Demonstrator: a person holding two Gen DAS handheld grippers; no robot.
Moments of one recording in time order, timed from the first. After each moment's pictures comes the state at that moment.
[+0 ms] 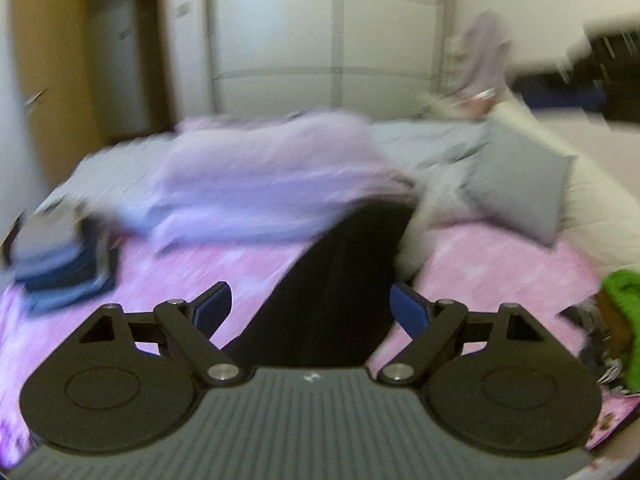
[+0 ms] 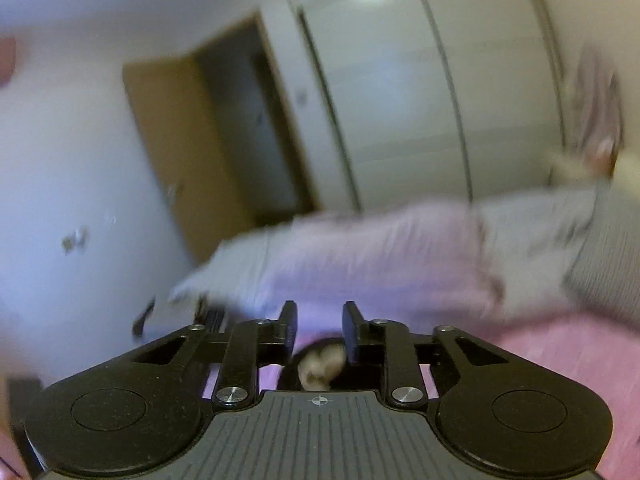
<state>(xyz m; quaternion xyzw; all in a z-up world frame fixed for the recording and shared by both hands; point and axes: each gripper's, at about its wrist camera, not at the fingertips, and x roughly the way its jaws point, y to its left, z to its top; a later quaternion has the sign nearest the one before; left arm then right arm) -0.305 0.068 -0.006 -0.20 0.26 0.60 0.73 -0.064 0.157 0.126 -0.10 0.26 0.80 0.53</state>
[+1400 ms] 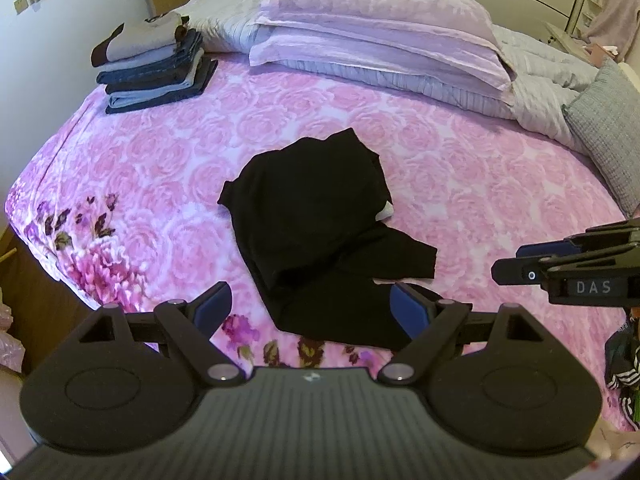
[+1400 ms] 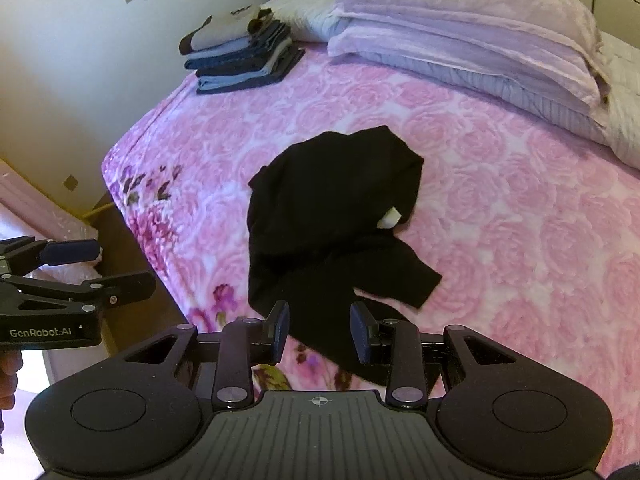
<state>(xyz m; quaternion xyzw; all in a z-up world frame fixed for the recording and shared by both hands) -0.261 -0.009 -0.110 -0.37 0.32 0.68 0.55 -0.063 0.072 -0.124 -0.40 0.33 0.80 0.31</state>
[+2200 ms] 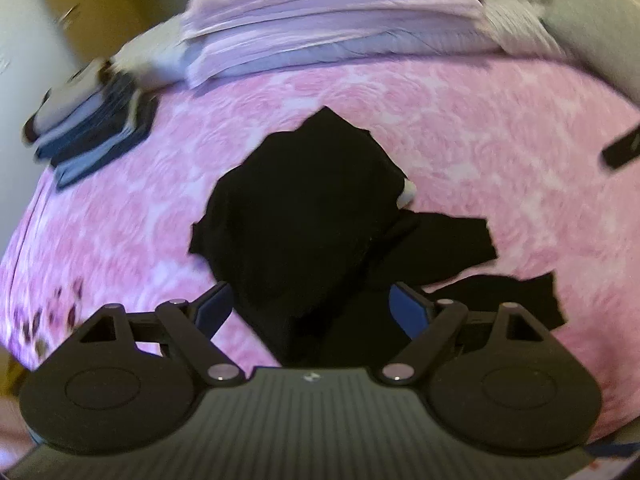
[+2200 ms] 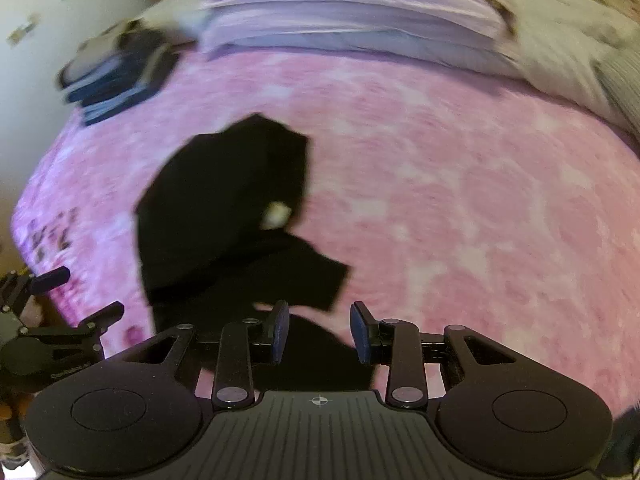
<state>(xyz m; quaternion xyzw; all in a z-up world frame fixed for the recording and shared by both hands) -0.265 0.068 -0.250 -0.24 0.42 0.62 0.62 -0.021 0.145 -0.182 -0.40 0.39 0.70 0.44</state>
